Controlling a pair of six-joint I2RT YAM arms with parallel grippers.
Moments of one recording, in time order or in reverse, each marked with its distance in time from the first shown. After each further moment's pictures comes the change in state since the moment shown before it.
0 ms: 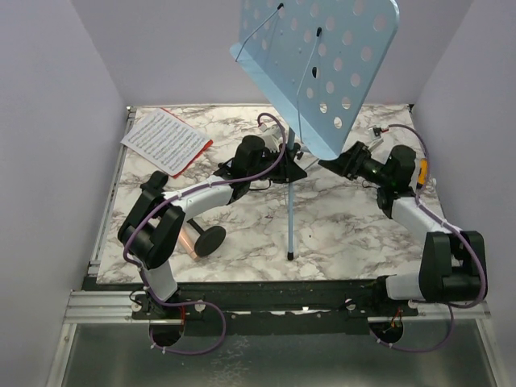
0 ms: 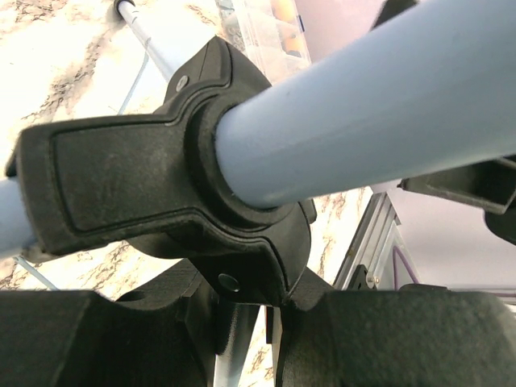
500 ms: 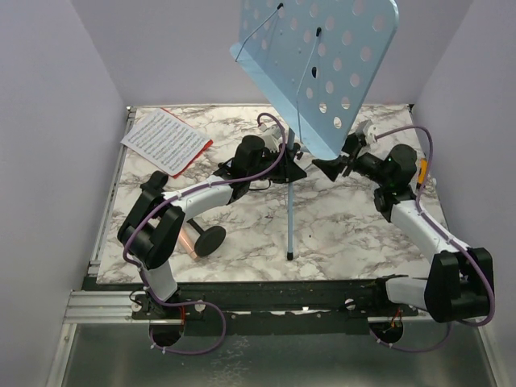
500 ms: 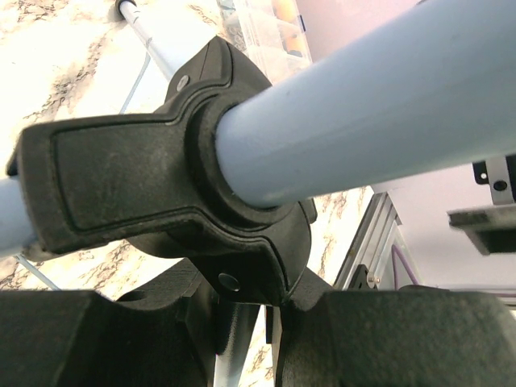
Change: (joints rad) left arm 0.000 -0.002 0.000 -0.005 -0.002 0.002; right arm 0.088 -0.153 0.025 0.016 0.053 -0.857
